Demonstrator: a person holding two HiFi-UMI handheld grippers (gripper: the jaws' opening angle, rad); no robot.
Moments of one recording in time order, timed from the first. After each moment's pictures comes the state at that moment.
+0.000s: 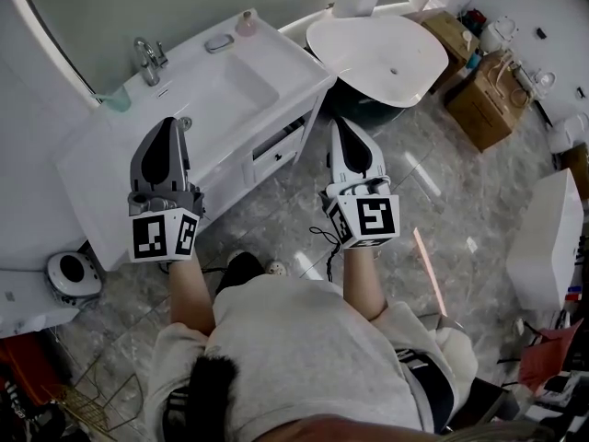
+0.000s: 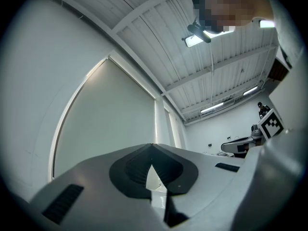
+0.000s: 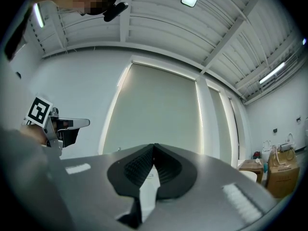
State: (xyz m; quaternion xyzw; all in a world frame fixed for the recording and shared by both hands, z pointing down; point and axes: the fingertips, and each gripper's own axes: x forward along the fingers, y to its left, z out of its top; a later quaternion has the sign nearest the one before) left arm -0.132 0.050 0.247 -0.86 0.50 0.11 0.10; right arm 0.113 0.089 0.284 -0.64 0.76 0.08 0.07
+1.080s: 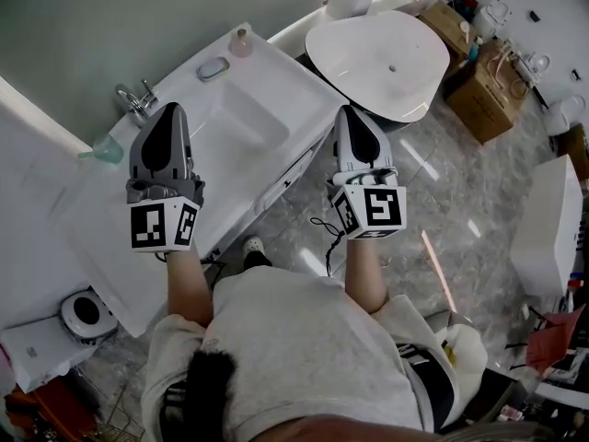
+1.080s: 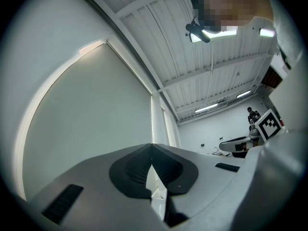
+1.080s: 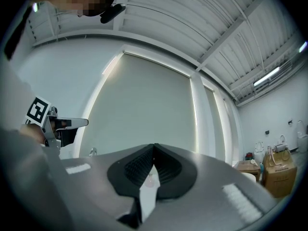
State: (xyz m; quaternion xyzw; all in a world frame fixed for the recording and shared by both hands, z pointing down) left arm -0.120 -0.154 0.242 -0.88 0.44 0.11 0.10; right arm 0.121 -0.091 0.280 -0.68 0.72 0.08 0.07
